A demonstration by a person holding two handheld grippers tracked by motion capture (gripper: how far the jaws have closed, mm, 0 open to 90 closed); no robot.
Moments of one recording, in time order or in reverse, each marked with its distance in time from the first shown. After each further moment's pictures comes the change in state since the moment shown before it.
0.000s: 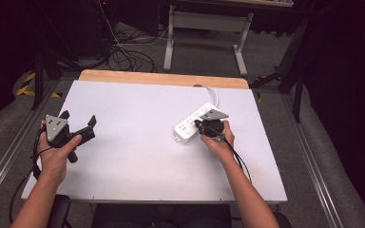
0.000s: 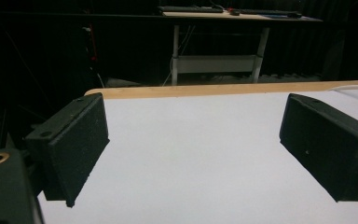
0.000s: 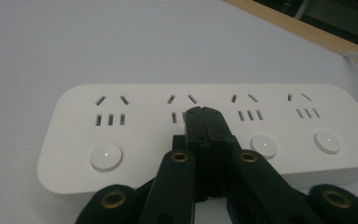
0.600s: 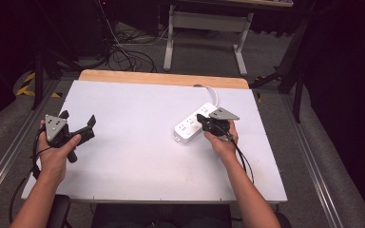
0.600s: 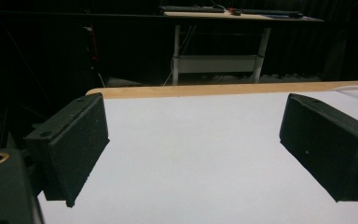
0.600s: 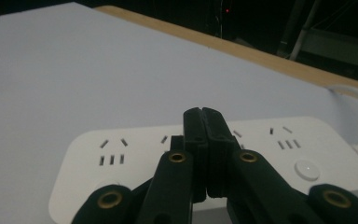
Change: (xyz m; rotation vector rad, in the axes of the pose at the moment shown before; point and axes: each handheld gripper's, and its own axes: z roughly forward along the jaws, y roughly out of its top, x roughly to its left) left arm 0.001 0.000 0.001 0.002 0.000 -0.002; right arm -0.012 -0.001 -0.014 -0.206 0.029 0.069
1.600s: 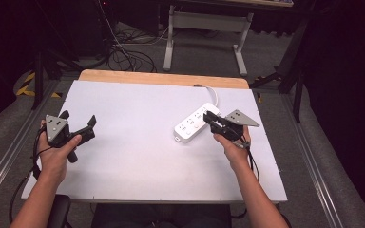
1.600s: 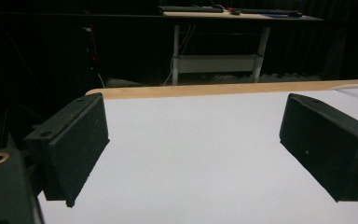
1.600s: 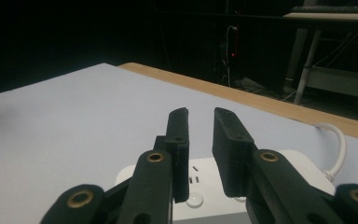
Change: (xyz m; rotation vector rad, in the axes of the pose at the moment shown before) left arm -0.001 0.000 0.000 -0.002 0.000 0.007; right arm -0.002 0.011 -0.053 -0.168 0.048 0.061
